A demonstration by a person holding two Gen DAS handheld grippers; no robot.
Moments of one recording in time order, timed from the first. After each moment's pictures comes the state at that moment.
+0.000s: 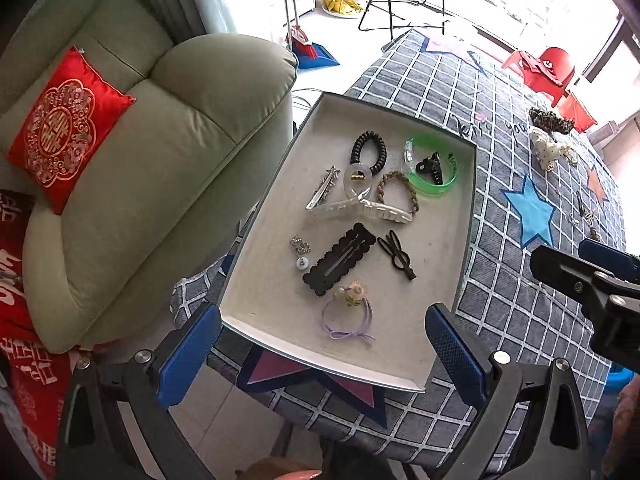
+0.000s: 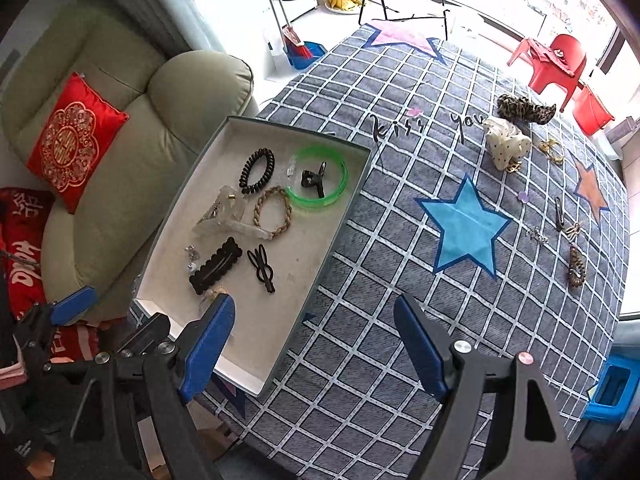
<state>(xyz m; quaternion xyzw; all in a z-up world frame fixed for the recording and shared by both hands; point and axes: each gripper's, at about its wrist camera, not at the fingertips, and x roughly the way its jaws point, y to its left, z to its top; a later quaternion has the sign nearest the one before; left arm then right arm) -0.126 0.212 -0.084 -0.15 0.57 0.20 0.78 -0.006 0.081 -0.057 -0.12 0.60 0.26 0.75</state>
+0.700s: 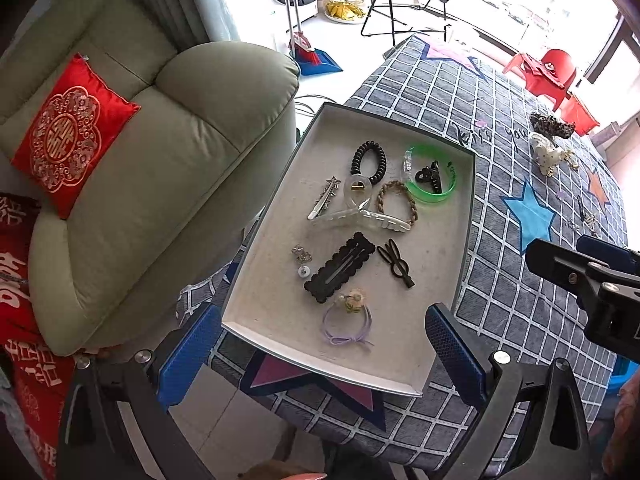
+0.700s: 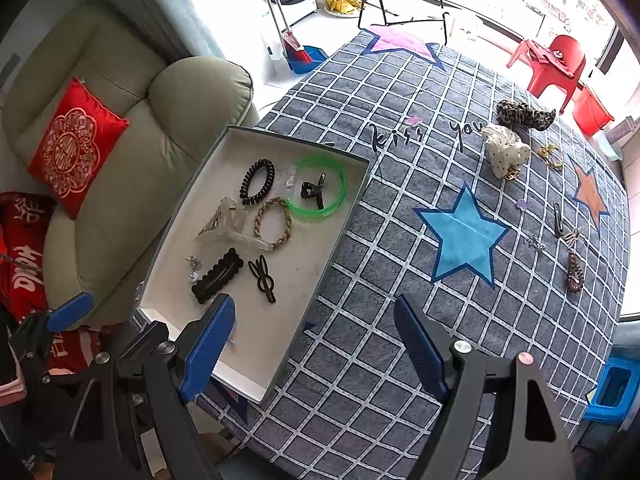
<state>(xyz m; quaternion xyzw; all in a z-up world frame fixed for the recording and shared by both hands) -0.122 0.209 -0.076 -0.14 0.57 0.21 0.78 -0.001 0.082 -0.054 -0.12 0.60 0.26 0.75</state>
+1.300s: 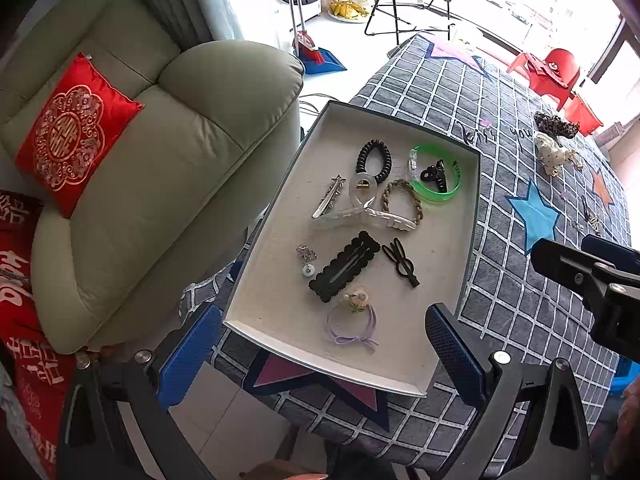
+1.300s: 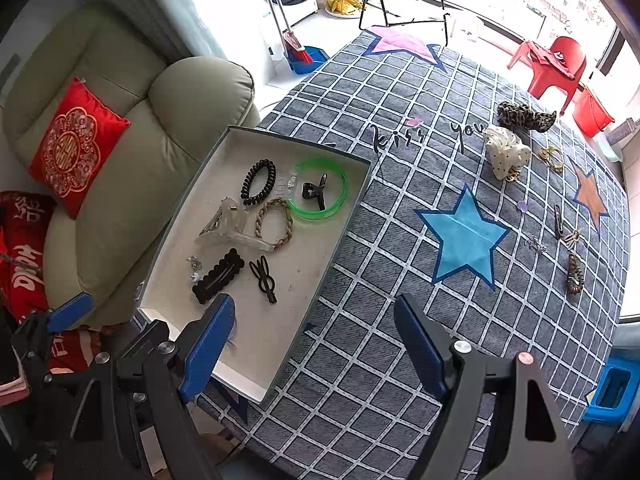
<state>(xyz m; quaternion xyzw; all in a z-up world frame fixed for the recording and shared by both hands) -0.124 0.209 -0.078 -0.14 0.57 0.22 0.78 -0.002 0.083 -0.053 -0.12 0.60 0.26 0.75</state>
